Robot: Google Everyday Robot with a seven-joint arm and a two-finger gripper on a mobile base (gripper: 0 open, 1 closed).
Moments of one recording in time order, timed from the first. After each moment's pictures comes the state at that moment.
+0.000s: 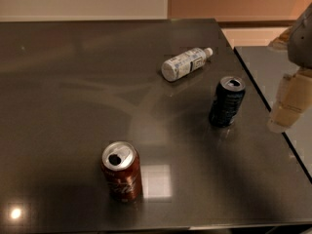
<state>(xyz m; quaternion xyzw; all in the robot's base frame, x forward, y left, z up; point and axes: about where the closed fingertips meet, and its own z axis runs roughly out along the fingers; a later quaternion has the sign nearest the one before) 0.438 -0.217 0.976 -0.60 0.78 -0.03 0.16</state>
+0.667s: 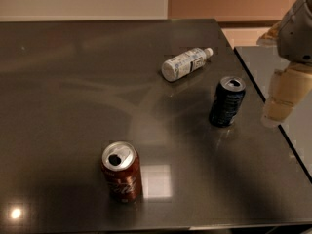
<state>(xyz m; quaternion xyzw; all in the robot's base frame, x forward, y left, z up) 0.448 -0.205 0.979 -0.63 0.76 -0.04 0.16</state>
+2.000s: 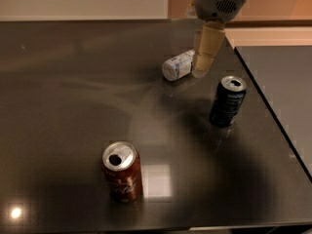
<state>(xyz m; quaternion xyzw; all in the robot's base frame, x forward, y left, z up) 0.569 -0.092 0.988 -0.71 0.68 0.00 0.18</state>
